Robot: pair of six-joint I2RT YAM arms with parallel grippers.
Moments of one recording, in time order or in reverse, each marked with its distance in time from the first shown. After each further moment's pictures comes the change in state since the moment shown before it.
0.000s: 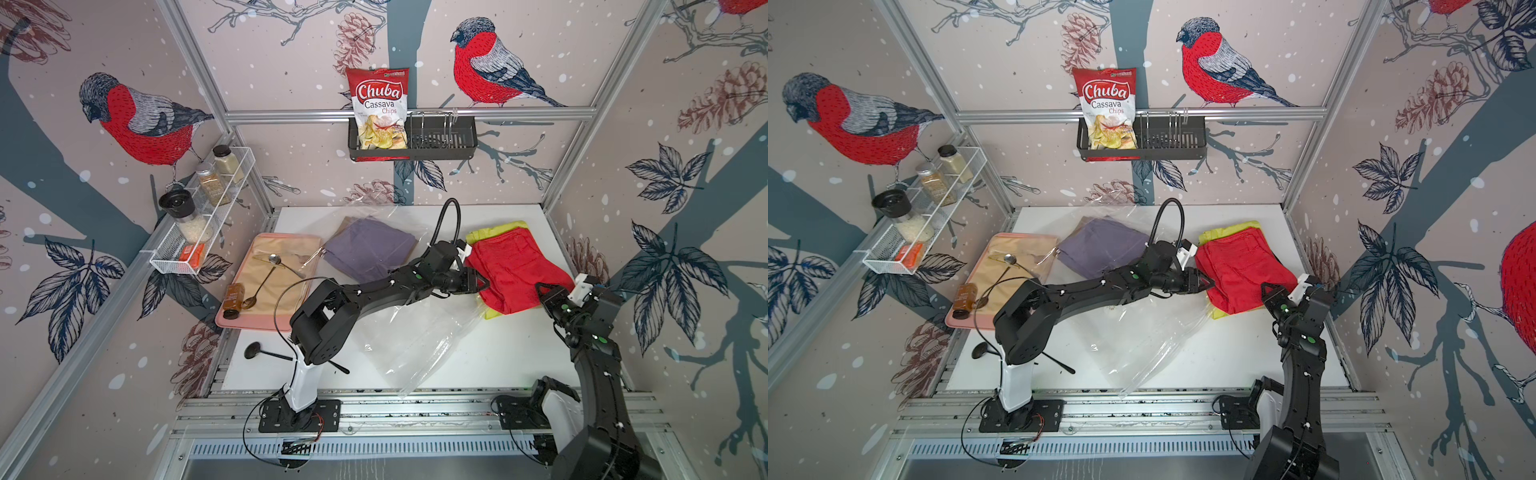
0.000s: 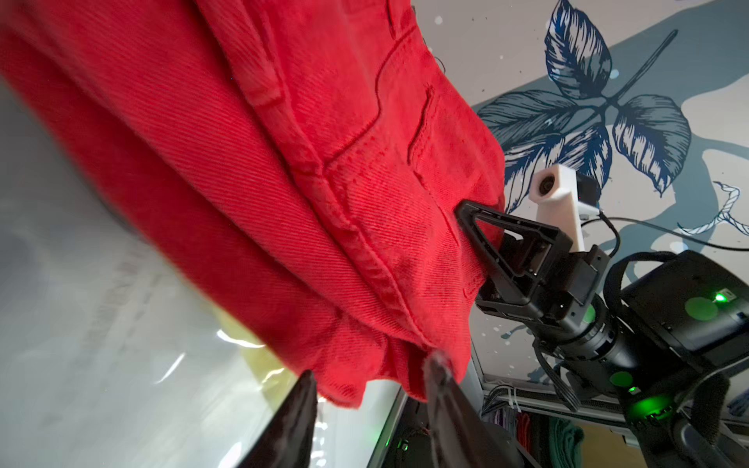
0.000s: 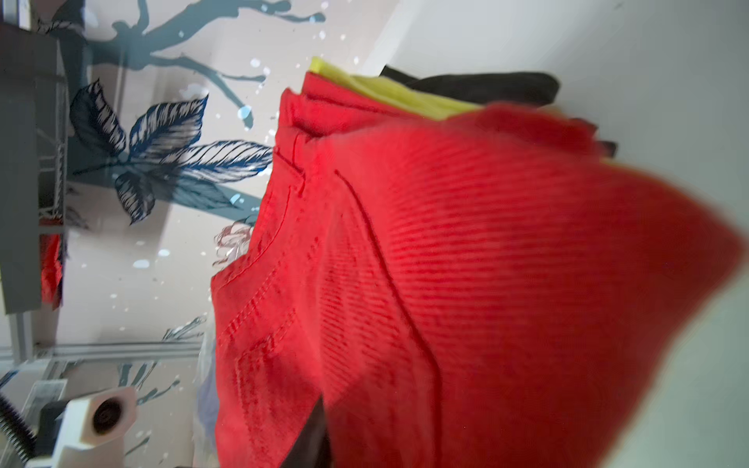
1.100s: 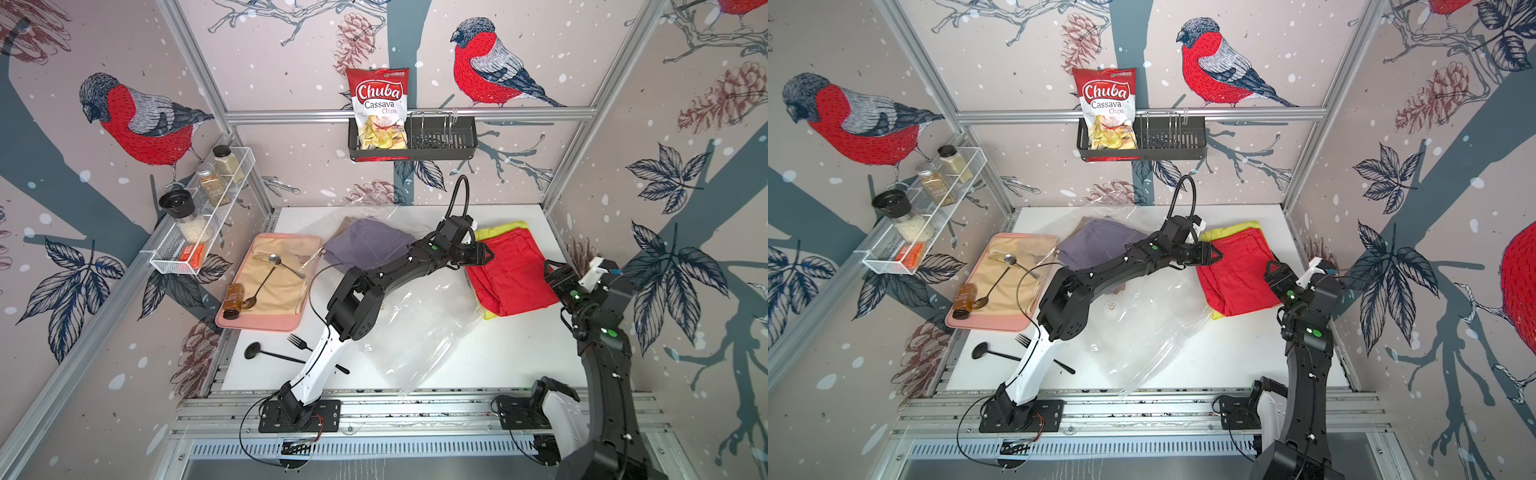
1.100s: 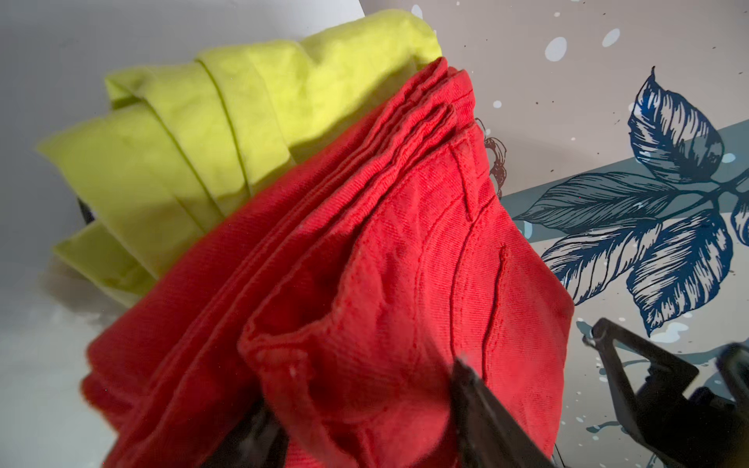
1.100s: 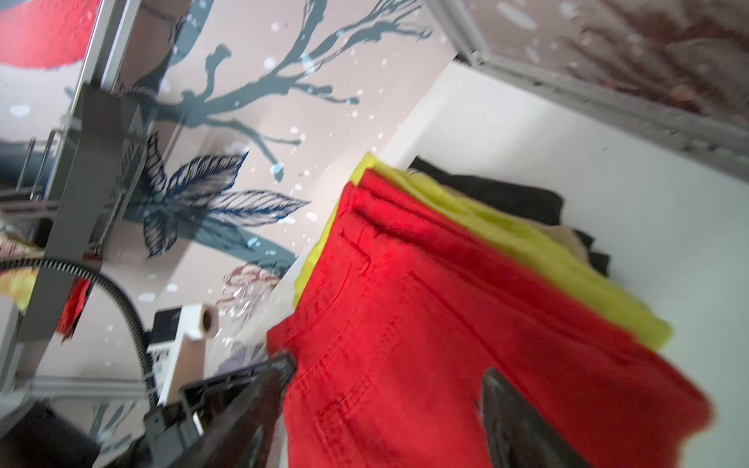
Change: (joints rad) left arm 0.072 0.418 0.644 -0.290 -0.068 0.154; right arm 0.127 -0.008 0.148 -0.016 0.123 -0.019
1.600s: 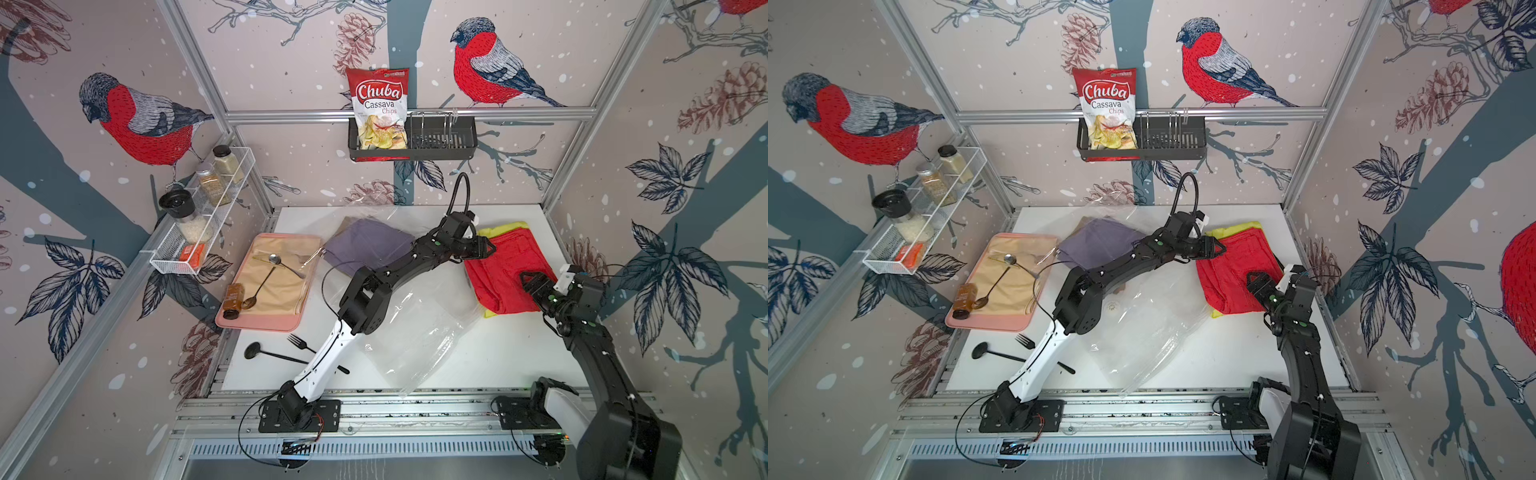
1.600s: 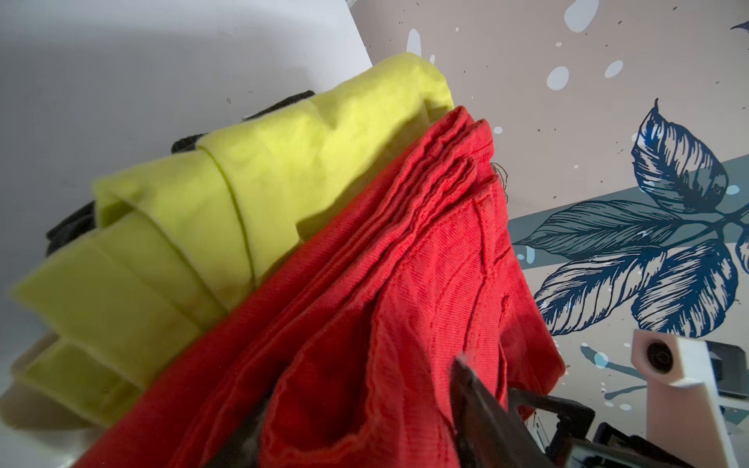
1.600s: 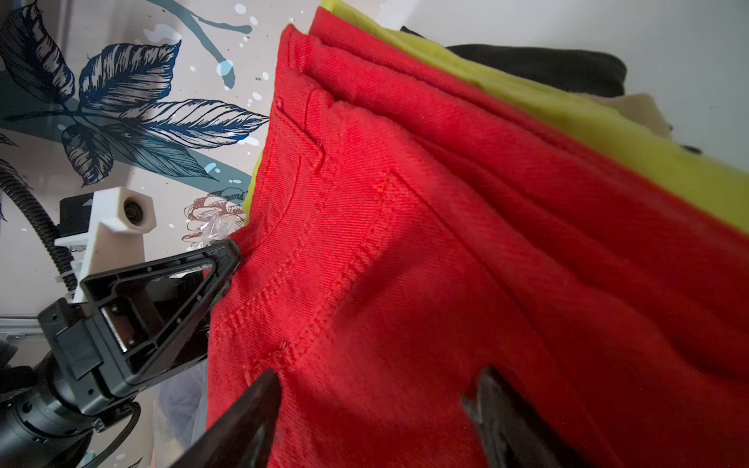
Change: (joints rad) left arm 0.025 0.189 0.244 -0.005 0.040 -0.007; right arm 0.061 0.207 -0.116 0.154 -0.023 0.000
